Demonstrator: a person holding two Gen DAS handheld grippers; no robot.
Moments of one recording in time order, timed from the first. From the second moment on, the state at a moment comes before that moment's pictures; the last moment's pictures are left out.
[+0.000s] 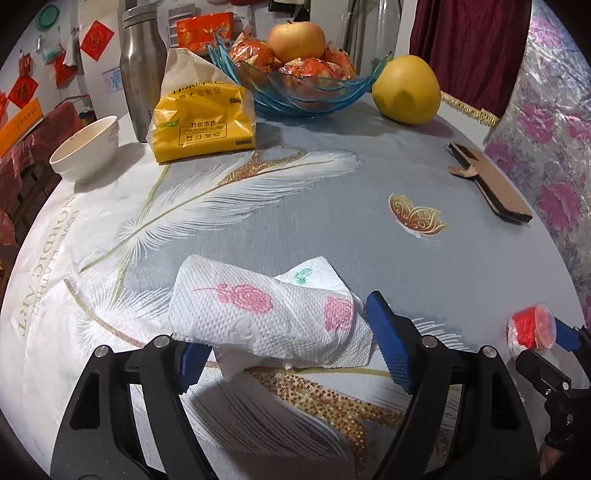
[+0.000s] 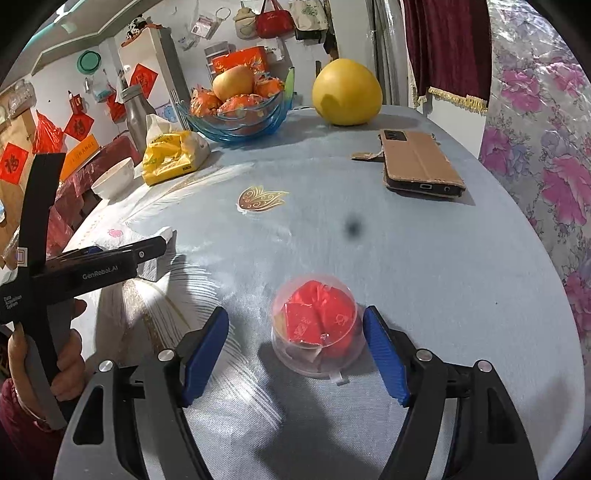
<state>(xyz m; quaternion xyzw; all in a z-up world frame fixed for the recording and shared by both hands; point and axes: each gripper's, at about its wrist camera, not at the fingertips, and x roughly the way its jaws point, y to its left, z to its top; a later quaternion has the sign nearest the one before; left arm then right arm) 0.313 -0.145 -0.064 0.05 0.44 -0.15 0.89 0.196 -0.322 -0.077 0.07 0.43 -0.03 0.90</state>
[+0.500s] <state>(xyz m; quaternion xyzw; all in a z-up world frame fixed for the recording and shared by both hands) 0.311 -0.152 -0.070 0.08 0.45 -0.14 0.88 0.203 -0.314 -0.083 0.04 0.45 -0.05 0.89</state>
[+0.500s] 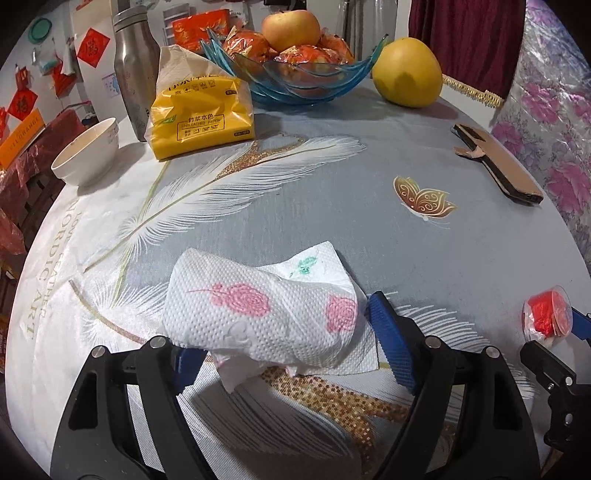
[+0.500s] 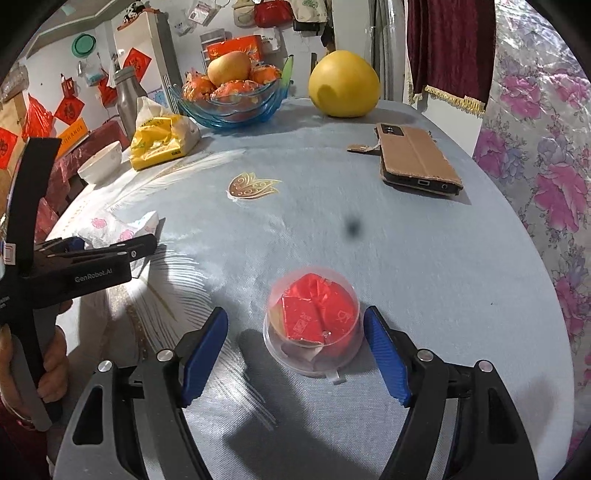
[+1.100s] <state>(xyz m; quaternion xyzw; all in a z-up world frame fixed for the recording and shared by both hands) 0.300 -0.160 -0.065 0.09 0.43 -0.16 0.89 0.205 -0.314 -0.084 0.04 0.45 -0.06 0.89</state>
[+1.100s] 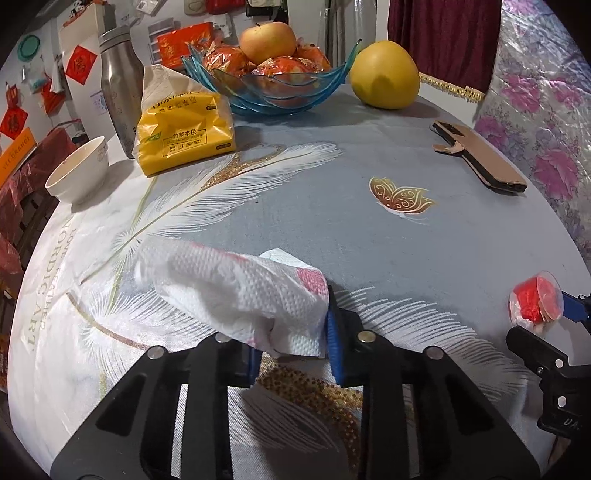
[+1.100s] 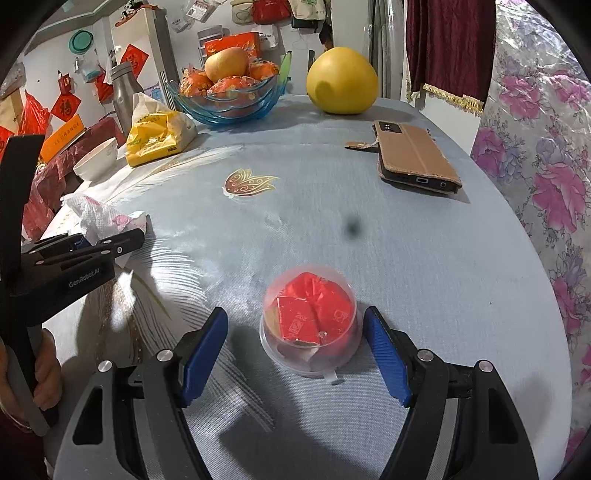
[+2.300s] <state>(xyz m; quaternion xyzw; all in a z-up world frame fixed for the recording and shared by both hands) 0.215 -0.085 -0.036 0.00 0.40 -0.15 0.90 0.147 -0.295 -0.056 0.08 0.38 0.01 0.92</state>
